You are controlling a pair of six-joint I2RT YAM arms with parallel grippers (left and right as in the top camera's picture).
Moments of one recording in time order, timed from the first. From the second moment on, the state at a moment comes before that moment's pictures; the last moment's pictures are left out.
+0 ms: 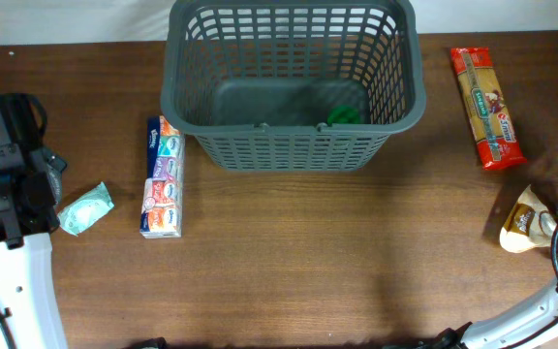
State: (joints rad) left arm 0.24 1.30 1.66 -1.37 -0.61 -0.61; right arm -0.85 2.07 1.45 -0.95 0.10 1.09
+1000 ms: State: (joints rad) left arm 0.24 1.30 1.66 -1.37 -0.61 -0.61; right arm -0.85 2.07 1.42 -0.96 0.04 1.09
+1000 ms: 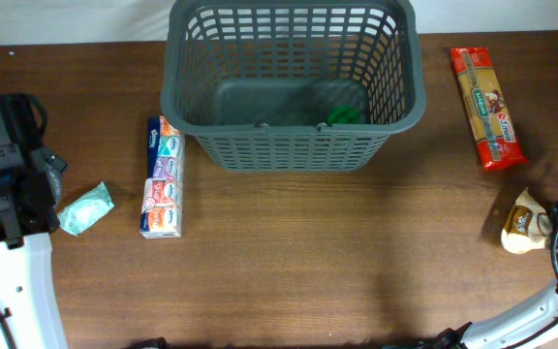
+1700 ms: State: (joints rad) left arm 0.24 1.30 1.66 -1.37 -0.61 -0.61; right arm -0.85 2.05 1.63 -0.99 -0.22 0.81
